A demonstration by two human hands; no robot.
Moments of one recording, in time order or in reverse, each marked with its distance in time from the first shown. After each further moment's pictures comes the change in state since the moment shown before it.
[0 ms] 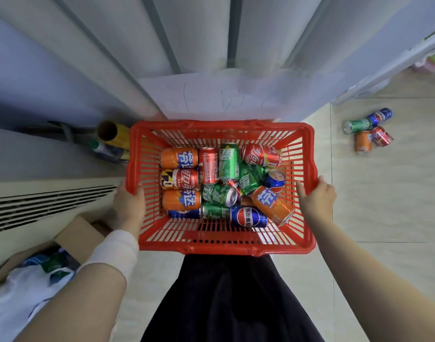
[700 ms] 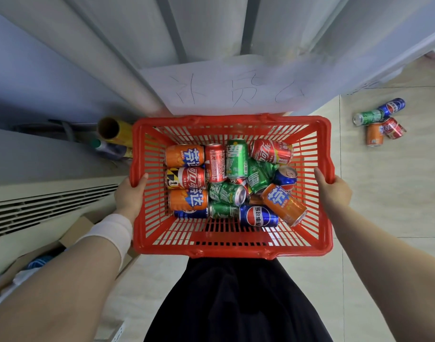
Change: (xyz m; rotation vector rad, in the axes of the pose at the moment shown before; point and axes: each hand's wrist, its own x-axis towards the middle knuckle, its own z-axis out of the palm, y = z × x) left_hand 0.030 -0.003 -0.002 -0.082 -0.171 -0.009; right_hand 0.023 -0.006 0.001 0.248 -0.141 0.210
